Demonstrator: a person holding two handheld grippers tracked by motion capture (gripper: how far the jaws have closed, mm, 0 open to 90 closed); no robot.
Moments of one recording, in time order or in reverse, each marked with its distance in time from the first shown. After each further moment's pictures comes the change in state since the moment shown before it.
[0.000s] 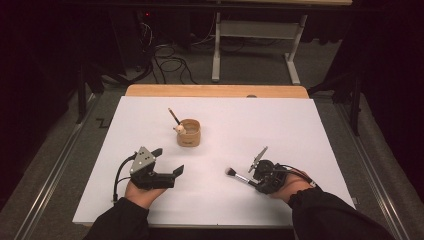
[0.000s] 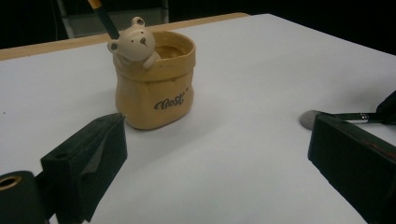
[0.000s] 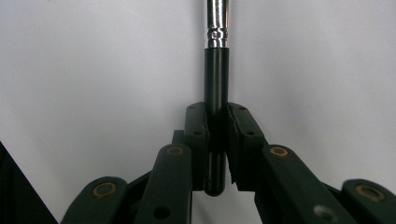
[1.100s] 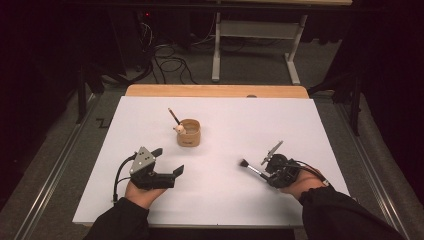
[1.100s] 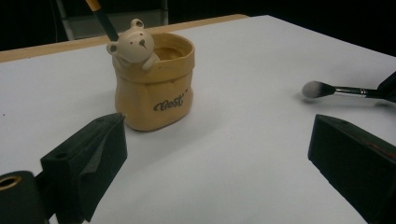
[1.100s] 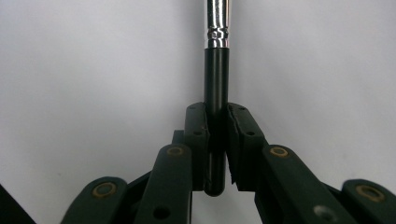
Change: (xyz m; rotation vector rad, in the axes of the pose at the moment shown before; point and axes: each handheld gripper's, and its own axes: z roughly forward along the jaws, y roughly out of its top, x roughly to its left) left arm 0.000 0.000 -0.001 -0.012 -0.003 0.002; right arm -0.023 -0.024 -0.015 -0.016 -0.064 0.120
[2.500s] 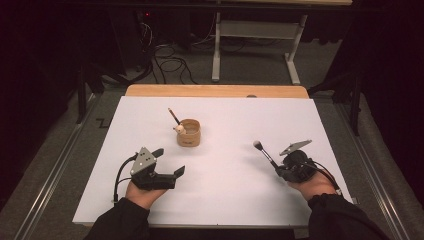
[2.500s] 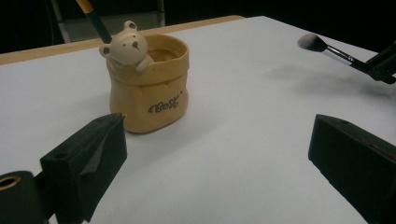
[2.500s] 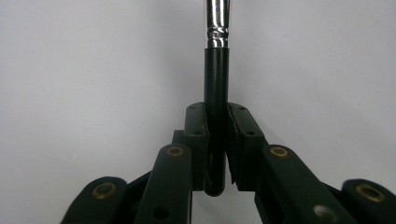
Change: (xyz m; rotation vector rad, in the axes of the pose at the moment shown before) left arm -0.002 0.000 0.001 -0.002 -0.010 0.012; right arm -0.022 -0.033 -0.005 -0.260 -0.066 0.244
